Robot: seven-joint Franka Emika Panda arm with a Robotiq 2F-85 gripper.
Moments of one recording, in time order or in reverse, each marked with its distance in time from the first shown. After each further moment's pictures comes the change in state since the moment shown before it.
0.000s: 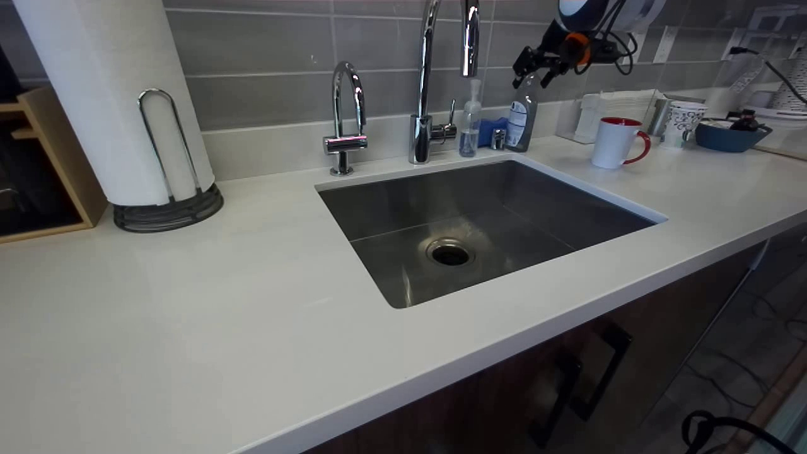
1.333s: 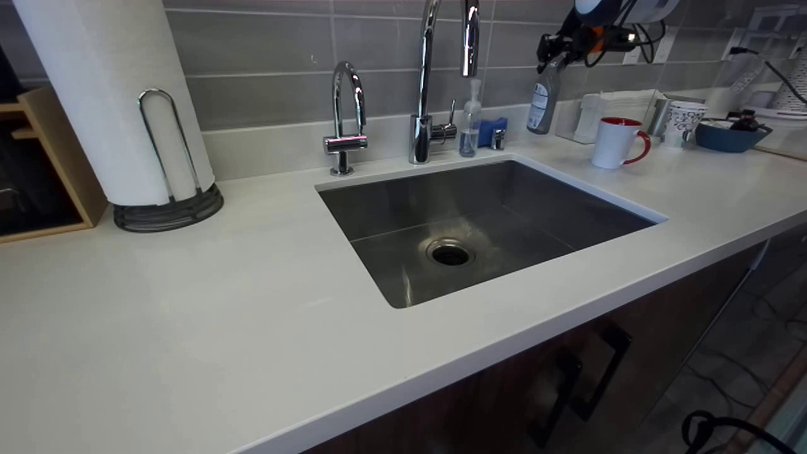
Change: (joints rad) arm 0.075 -0.003 -0.176 0.029 -0.040 0.053 0.138
